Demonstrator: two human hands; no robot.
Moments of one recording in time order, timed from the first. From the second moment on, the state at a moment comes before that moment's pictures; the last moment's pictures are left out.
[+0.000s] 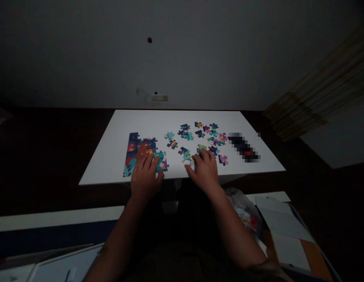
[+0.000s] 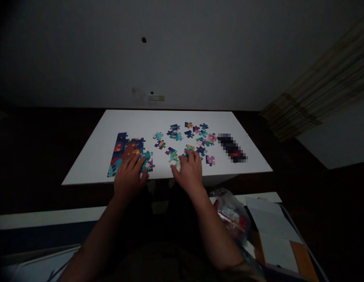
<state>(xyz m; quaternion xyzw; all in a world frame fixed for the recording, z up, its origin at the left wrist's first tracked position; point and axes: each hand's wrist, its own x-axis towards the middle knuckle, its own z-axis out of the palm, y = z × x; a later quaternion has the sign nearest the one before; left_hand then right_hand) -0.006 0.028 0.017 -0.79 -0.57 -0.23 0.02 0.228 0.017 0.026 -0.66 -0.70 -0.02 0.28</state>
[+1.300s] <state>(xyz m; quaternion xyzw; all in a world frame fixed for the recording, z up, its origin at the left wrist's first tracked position) -0.013 0.022 0.022 -0.79 -0.57 -0.23 0.00 0.188 0.040 0.032 -0.61 -0.72 0.10 0.32</state>
